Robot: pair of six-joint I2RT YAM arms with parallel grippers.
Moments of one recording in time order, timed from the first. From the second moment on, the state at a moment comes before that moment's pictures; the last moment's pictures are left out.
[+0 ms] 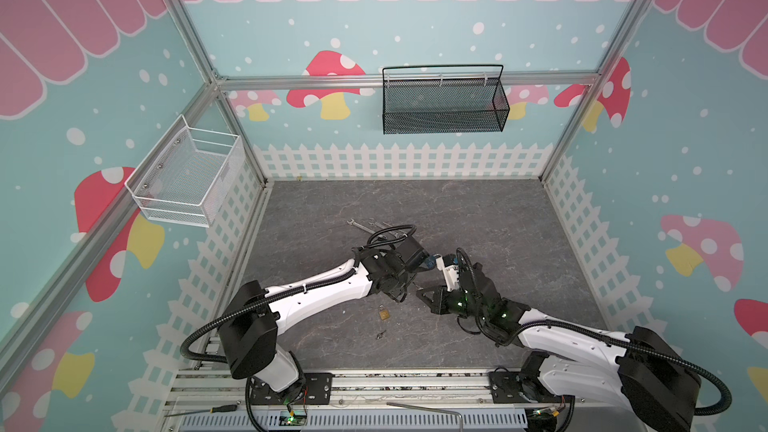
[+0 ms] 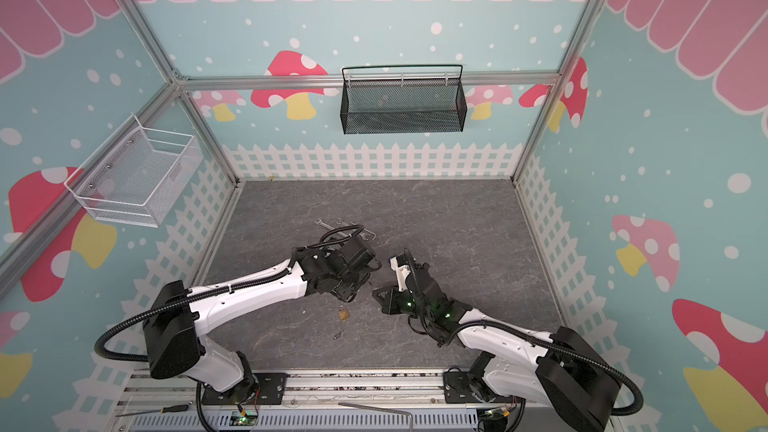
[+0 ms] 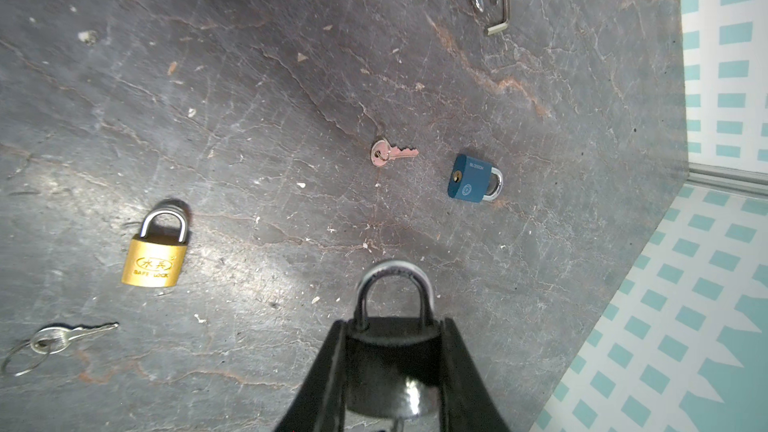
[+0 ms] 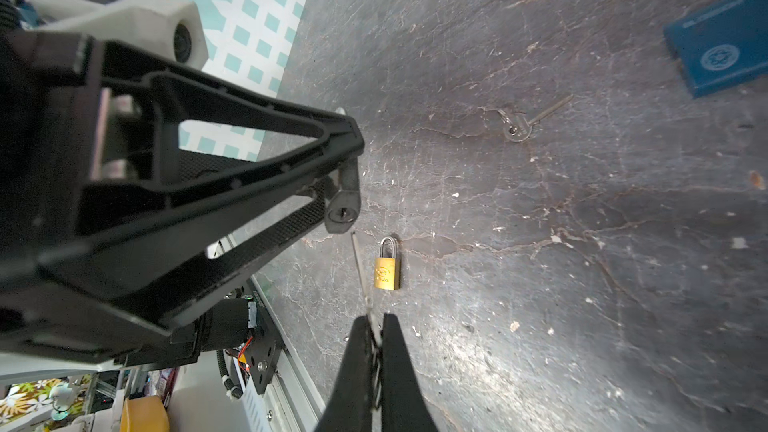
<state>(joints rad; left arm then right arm) -0.93 1.58 1.22 -0.72 -0.23 -1.74 0.83 1.13 0.41 0.24 -0.23 0.84</state>
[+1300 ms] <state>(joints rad) -0.93 1.56 1.17 -0.65 -0.21 -1.74 0.90 1.19 0.49 0.19 -0.09 0.87</state>
